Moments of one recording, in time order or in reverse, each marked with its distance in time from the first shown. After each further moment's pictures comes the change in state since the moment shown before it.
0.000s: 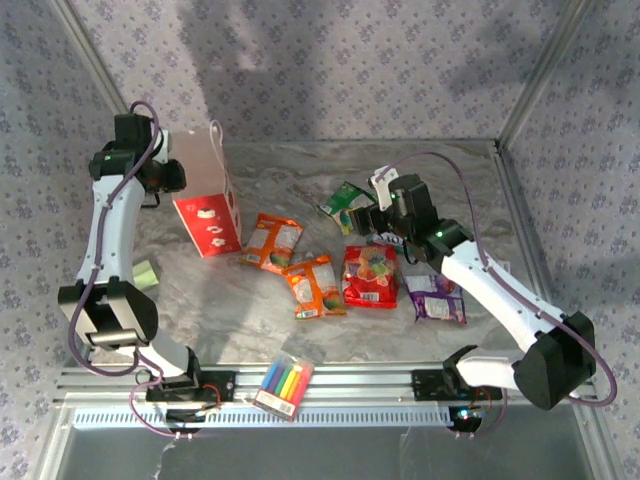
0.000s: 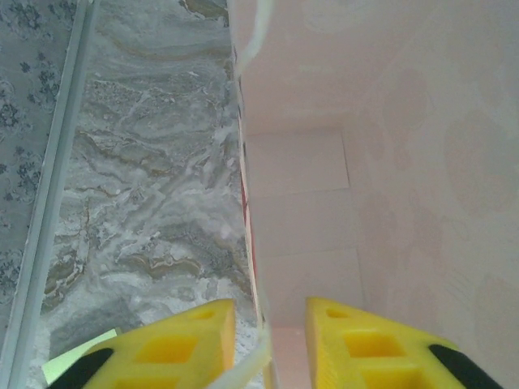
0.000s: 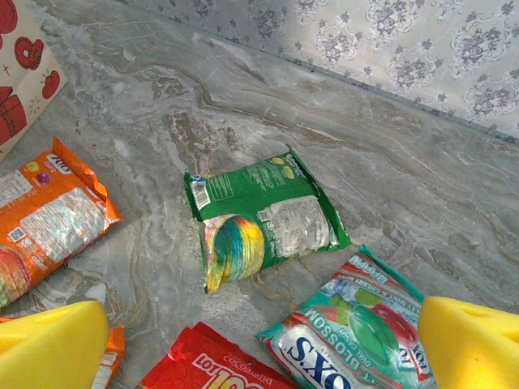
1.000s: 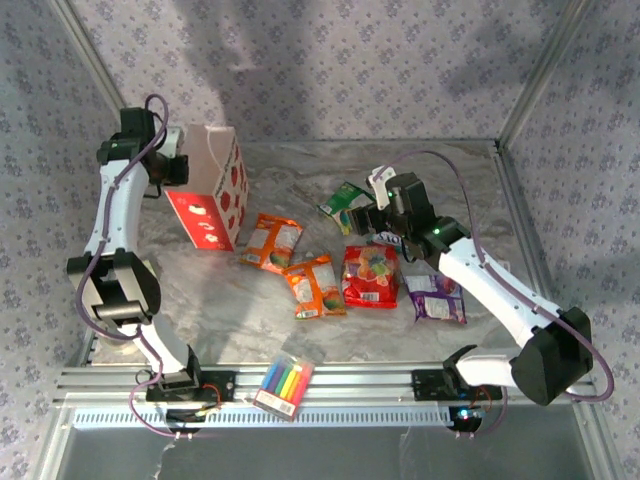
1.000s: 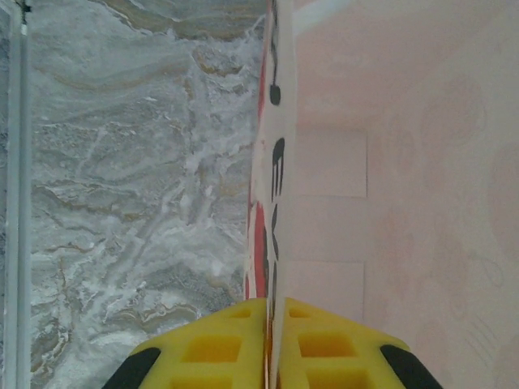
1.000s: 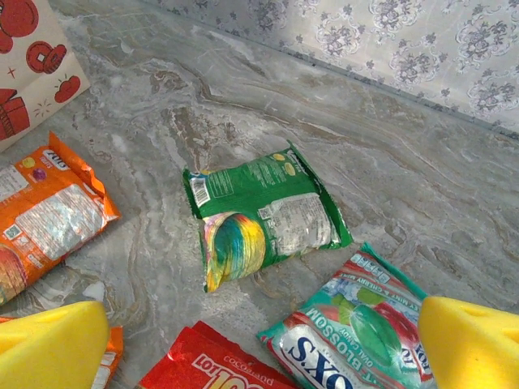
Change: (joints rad) left arm 0.021 0.150 0.082 0.023 0.104 0.163; right arm 0.004 0.025 0.018 -0.012 0.003 0.001
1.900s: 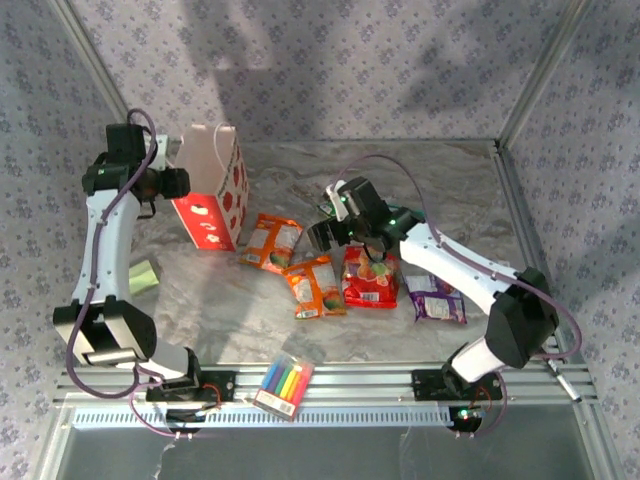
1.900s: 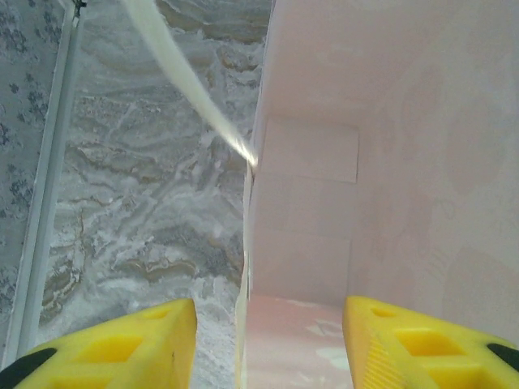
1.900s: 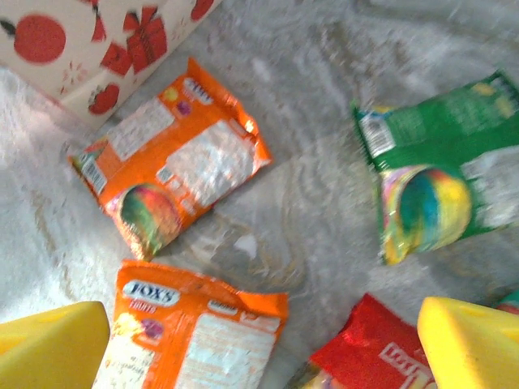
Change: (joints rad) left arm 0.000 -0.275 -0.198 0.024 -0.039 -0.098; right arm 0.178 0.249 0.153 -0.124 -0.158 0.187
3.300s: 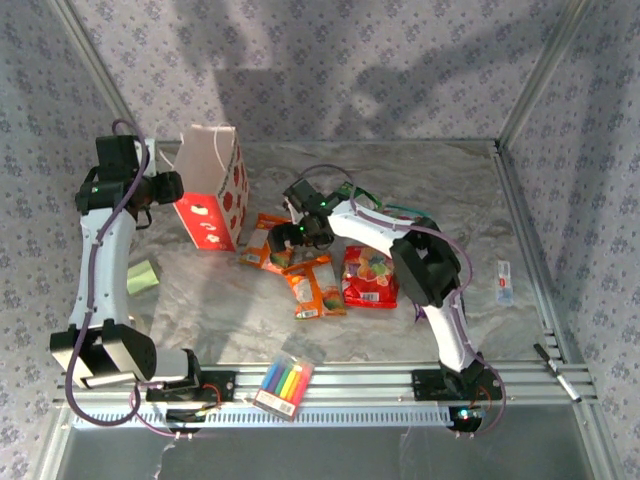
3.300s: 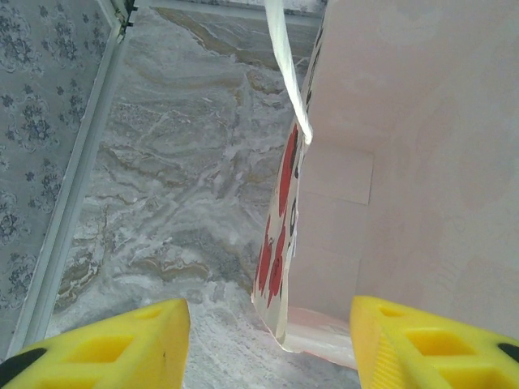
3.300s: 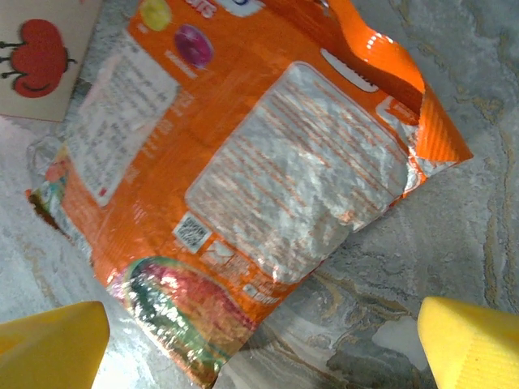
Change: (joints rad) left arm 0.026 -0.108 -0.097 0.083 -0.029 -0.060; right arm 0.034 0.631 0.472 -0.121 -0.200 0.269
